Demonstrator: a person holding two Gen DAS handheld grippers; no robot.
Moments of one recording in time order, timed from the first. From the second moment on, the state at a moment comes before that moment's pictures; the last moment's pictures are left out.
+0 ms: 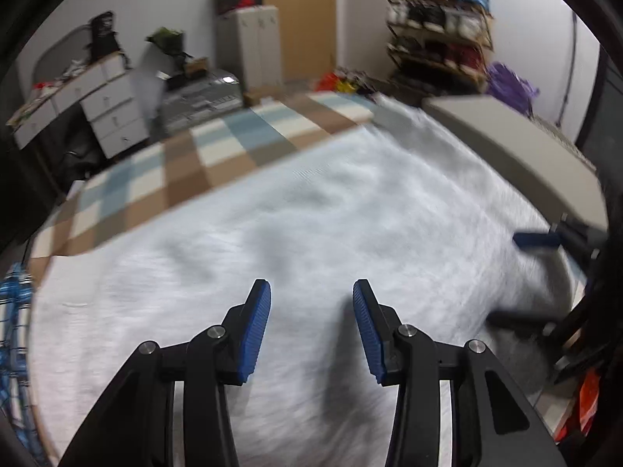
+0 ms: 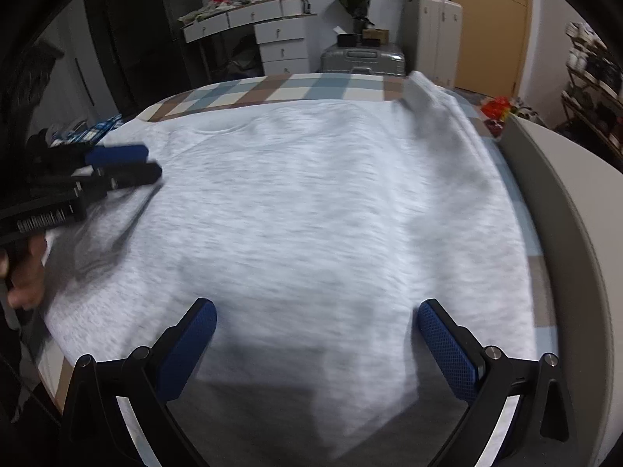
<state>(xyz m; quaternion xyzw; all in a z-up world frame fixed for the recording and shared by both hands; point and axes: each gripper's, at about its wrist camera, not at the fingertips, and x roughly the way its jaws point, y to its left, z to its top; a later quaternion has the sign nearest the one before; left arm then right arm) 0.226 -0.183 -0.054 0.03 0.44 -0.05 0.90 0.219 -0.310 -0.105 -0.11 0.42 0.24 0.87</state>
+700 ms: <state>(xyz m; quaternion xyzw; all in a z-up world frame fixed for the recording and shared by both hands) 0.230 -0.168 -0.071 -0.04 0.44 -0.08 0.90 0.267 -0.268 -0.083 -0.07 0.42 0.16 0.89</state>
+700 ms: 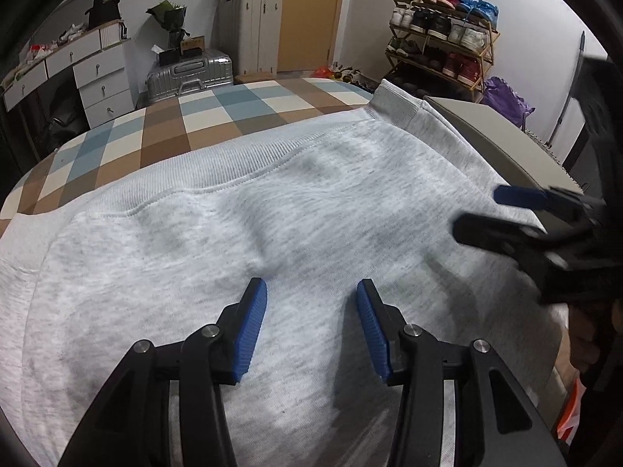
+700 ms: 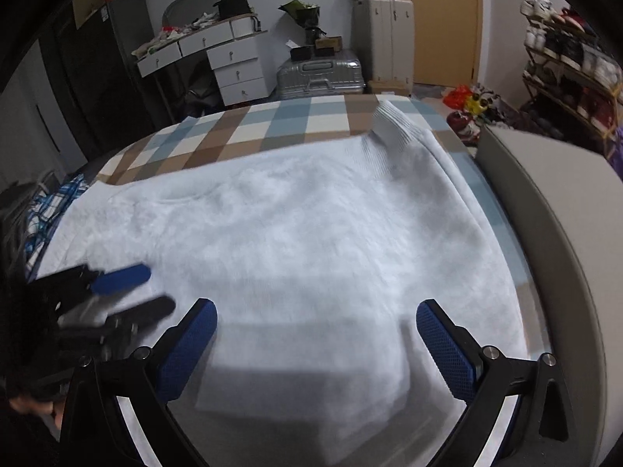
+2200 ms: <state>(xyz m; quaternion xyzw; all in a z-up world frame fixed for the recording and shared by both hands) 0.228 -0.150 -0.070 -0.09 0.43 -0.12 0.89 0.244 -0.316 -0.096 -0.06 0.44 0.12 0.89</state>
